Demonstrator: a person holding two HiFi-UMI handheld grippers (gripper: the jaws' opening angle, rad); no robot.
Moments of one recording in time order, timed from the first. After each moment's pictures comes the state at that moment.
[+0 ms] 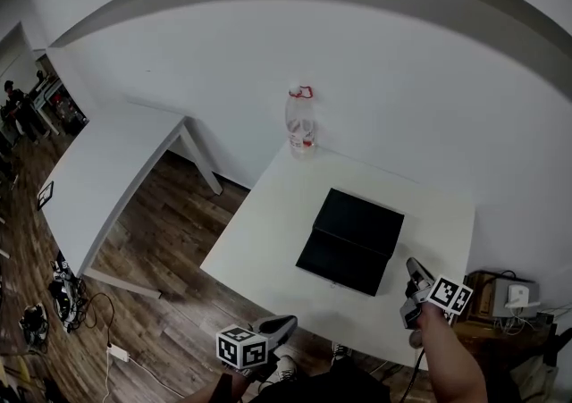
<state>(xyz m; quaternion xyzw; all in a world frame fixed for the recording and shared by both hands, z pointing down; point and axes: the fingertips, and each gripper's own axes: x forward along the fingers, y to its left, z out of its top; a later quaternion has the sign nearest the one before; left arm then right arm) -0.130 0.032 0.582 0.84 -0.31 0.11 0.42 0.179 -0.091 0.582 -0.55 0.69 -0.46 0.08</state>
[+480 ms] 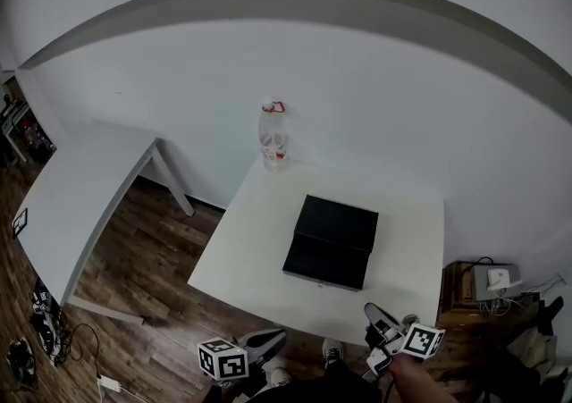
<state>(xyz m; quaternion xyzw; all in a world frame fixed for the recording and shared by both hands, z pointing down) -0.145 0.068 0.537 0.87 -0.20 0.04 0.46 0.049 0.042 0.513 -0.45 0.73 -0.49 0.18</state>
